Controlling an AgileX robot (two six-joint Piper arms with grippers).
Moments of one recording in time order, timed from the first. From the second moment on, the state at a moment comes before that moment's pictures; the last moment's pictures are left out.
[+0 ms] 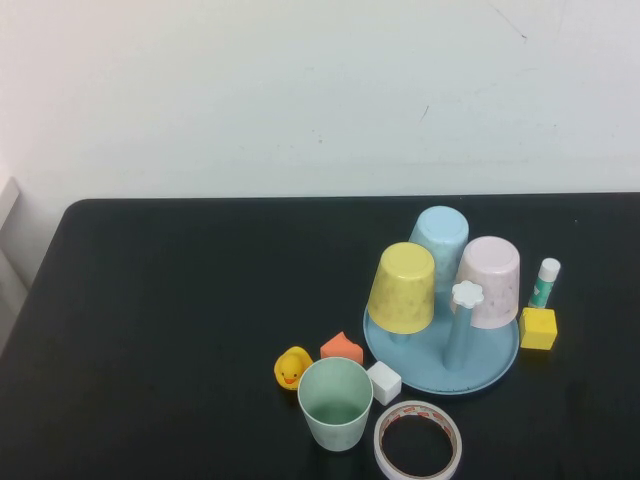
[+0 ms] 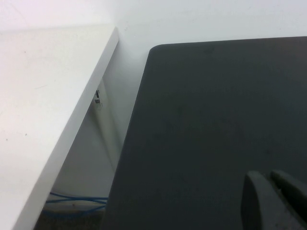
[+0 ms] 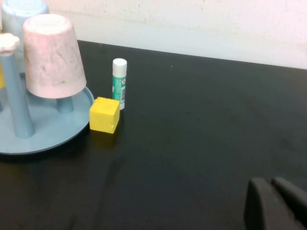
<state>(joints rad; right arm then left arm) -0.02 -0.01 0.02 -0.02 0.40 -0.09 0.02 -0.01 0.02 -0.01 0.36 0.02</state>
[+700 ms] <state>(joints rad) -0.02 -0.01 0.03 0.74 0.39 -0.05 0.02 -0.01 -0.05 -0.86 0.33 -0.02</state>
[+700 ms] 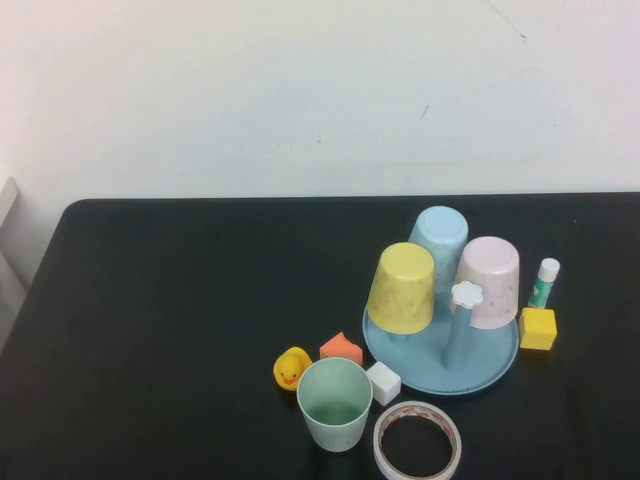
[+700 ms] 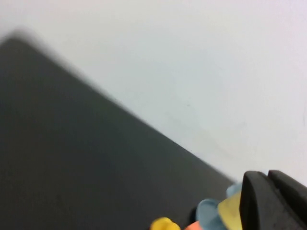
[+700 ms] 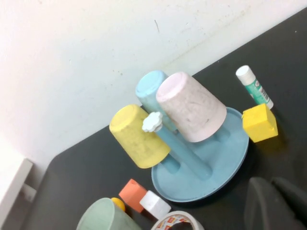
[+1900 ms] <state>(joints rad) -0.02 -0.01 0.03 0.74 0.43 -0.24 -0.61 1.46 -1.21 0.02 1.02 0.18</state>
